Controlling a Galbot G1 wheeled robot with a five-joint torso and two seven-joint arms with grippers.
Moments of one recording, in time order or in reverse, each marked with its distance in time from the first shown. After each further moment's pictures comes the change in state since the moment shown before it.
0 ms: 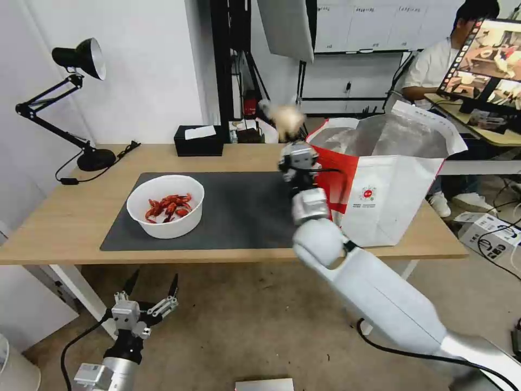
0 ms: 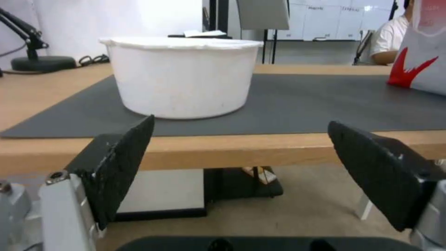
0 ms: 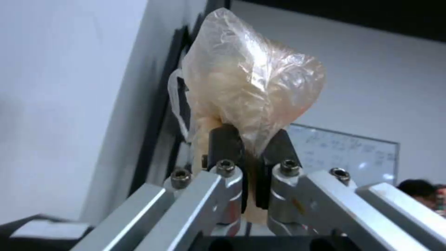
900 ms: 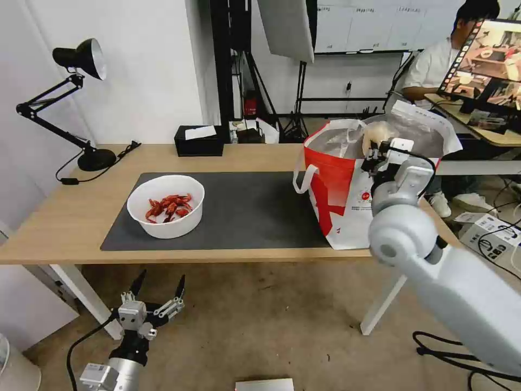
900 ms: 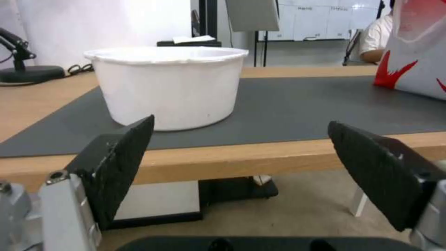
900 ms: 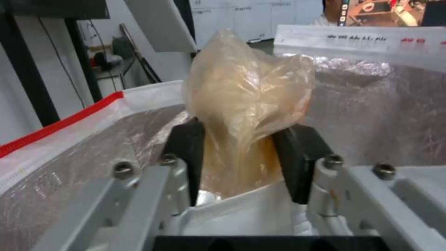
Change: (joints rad) left arm 0.011 0.026 0.002 -0.036 0.012 0.015 -0.001; right arm 0.000 -0.319 0.177 0.286 0.939 -0.386 0.373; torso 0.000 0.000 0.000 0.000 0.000
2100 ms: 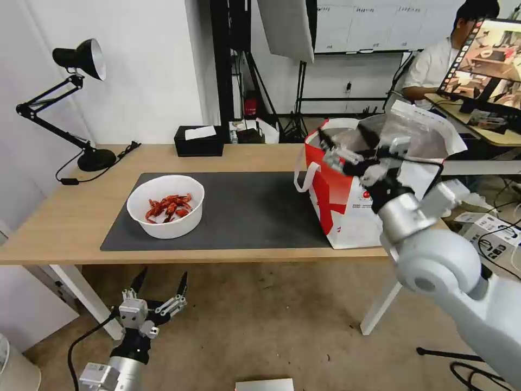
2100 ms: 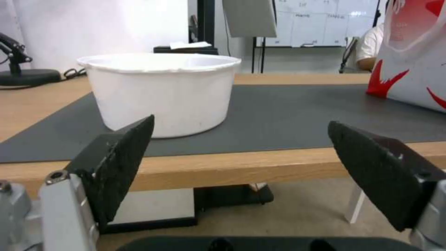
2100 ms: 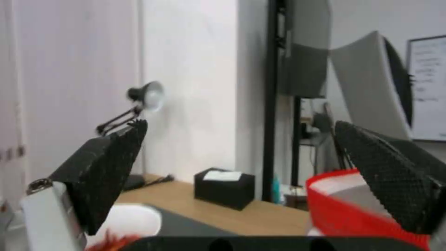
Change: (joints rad) left arm 0.000 -0.021 0.015 -0.014 0.011 -0.006 0.002; right arm -0.364 -0.112 0.191 0.178 -0.177 0.373 -0.819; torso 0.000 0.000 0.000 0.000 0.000
